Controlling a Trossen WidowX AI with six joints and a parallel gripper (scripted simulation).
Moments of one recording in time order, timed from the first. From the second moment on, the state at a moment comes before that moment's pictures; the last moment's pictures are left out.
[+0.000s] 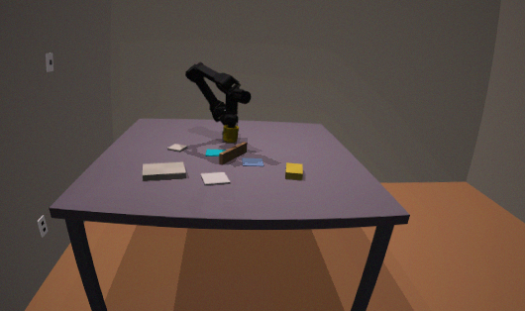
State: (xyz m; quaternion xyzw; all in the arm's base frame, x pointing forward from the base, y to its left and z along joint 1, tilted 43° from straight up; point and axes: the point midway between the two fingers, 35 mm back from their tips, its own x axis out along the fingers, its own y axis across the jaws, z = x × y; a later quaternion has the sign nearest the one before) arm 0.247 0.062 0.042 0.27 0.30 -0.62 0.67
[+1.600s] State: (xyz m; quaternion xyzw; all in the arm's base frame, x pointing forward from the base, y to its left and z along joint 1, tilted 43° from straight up) arm 0.209 0.009 0.086 0.27 0.30 -0.62 0.67
